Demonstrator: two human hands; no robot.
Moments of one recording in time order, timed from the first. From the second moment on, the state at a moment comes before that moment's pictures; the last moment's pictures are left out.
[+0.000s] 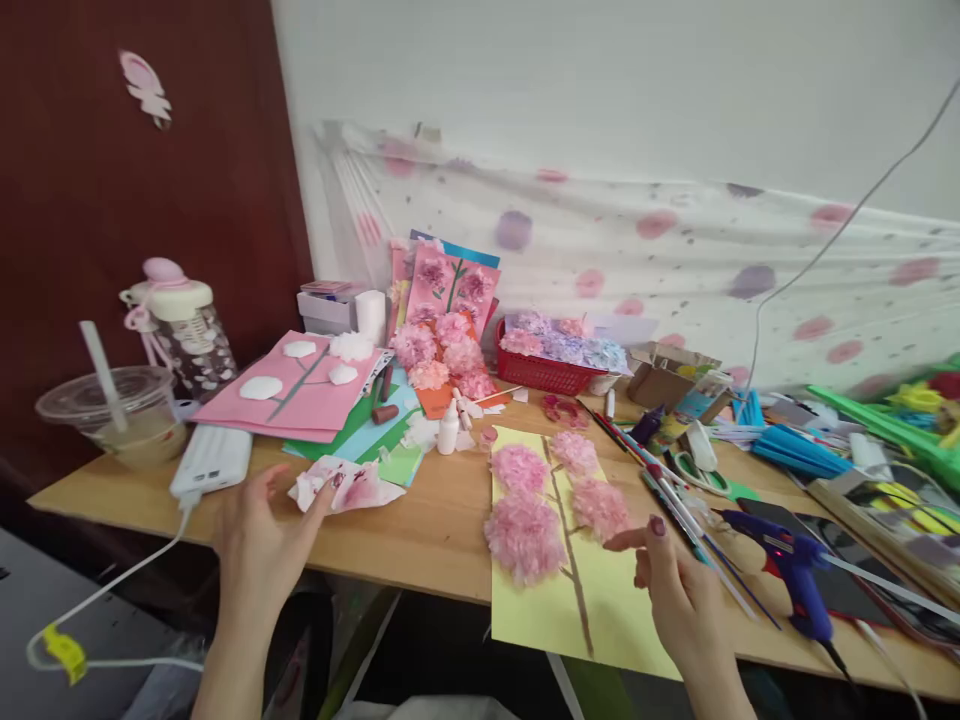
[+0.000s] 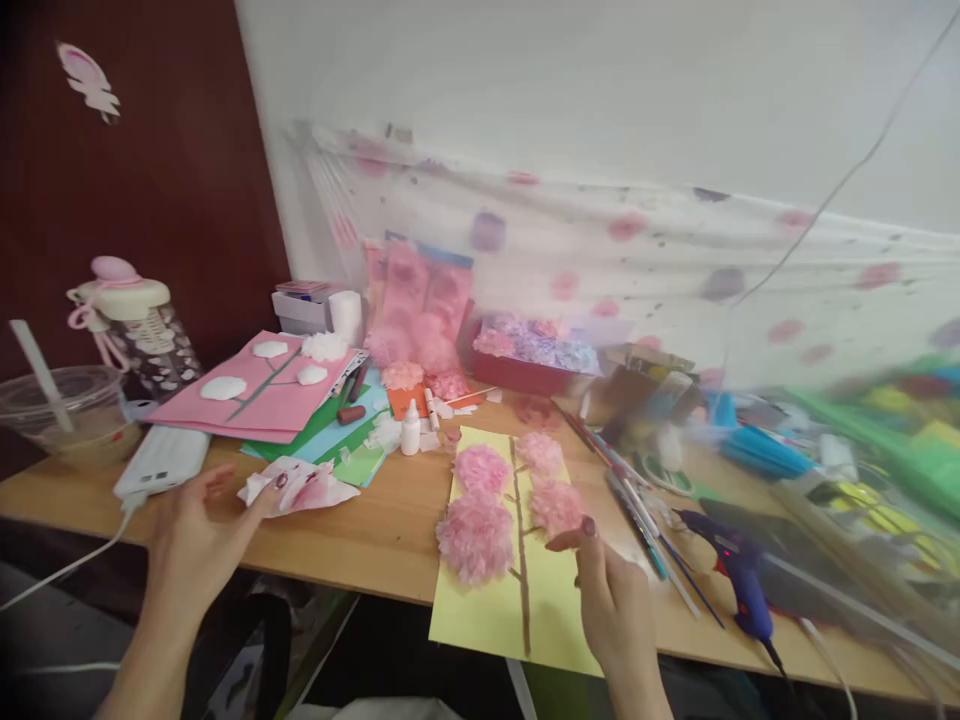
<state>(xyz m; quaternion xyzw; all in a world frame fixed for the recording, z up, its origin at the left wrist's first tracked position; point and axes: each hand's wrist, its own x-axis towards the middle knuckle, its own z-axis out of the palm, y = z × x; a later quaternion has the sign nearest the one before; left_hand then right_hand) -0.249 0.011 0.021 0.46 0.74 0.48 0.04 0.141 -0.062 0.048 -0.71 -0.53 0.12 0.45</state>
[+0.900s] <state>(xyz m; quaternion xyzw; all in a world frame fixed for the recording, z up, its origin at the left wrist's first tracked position) -0.156 -0.032 0.052 0.21 0.45 0.67 0.56 -0.046 -0.044 0.027 -0.37 -0.31 0.59 0.65</state>
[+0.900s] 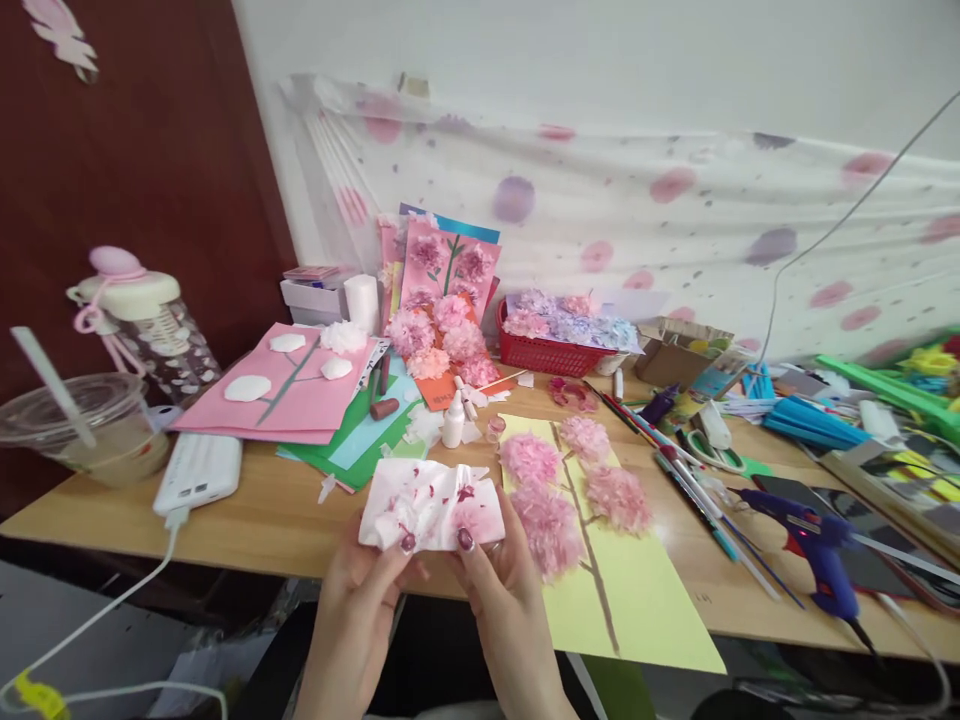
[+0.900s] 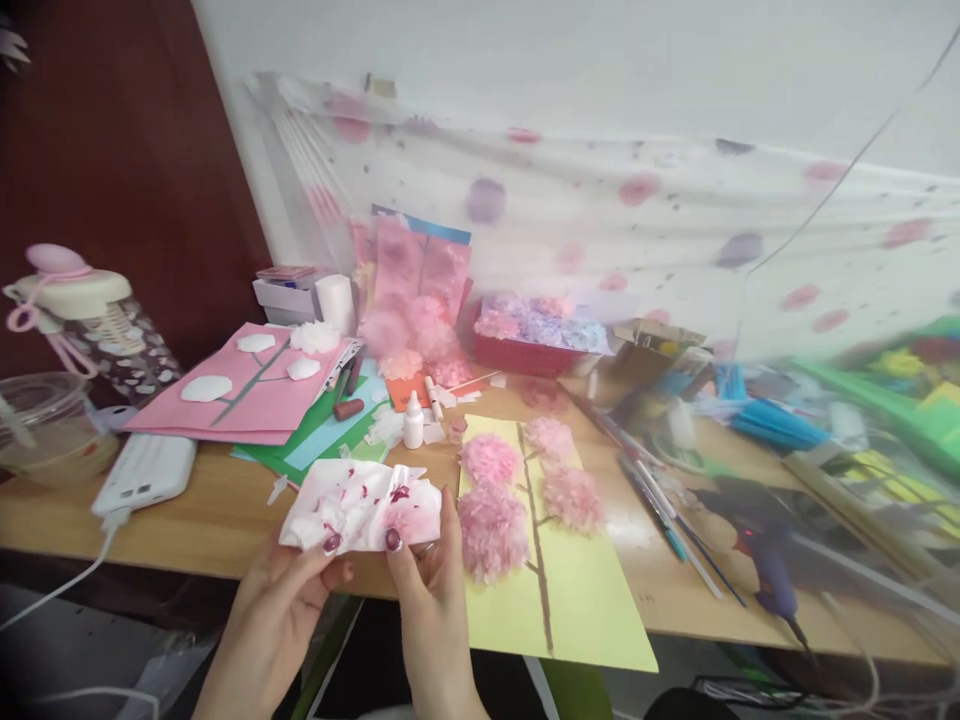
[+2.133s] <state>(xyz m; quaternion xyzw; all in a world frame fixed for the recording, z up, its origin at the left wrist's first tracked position) -0.132 -0.038 0.037 0.24 0.45 0.64 0.58 -0.025 -0.067 0.023 -0.37 -0.55 0.43 0.62</state>
